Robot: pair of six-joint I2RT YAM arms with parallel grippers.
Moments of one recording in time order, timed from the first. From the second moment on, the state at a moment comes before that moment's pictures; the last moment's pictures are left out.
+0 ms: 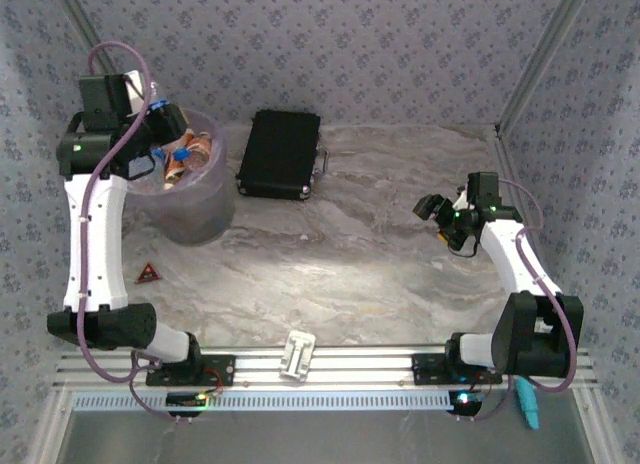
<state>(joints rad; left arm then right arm) 0.04 1.46 1.94 -1.07 0.09 -0.32 -0.07 1.30 0.92 -0.65 -0.40 0.61</state>
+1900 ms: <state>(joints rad) -0.09 0.65 0.70 -0.70 -0.26 -0.54 0.00 1.39 0.98 -0.63 -0.40 0.64</state>
